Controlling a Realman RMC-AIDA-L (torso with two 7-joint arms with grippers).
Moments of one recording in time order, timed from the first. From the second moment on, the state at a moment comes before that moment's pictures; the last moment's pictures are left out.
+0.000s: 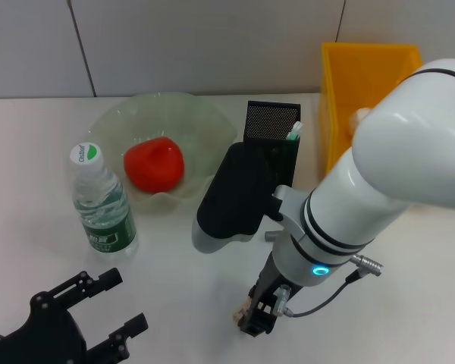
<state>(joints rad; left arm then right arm) -0.12 -1.98 1.40 0.32 1.03 1.68 -0.62 0.81 2.09 1.12 1.20 0.70 -1.29 2.78</state>
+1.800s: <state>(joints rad) -0.12 -1.98 1.40 0.33 1.03 1.70 -0.62 0.71 2.08 1.29 1.42 0.63 -1.51 2.25</state>
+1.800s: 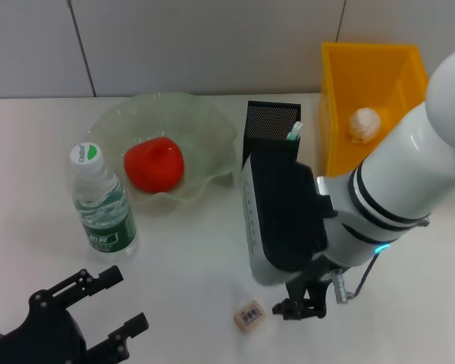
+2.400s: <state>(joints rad) -0.12 -1.98 1.39 0.33 1.03 1.73 -0.62 0.73 2.08 1.27 1.42 0.67 -1.51 2.05</state>
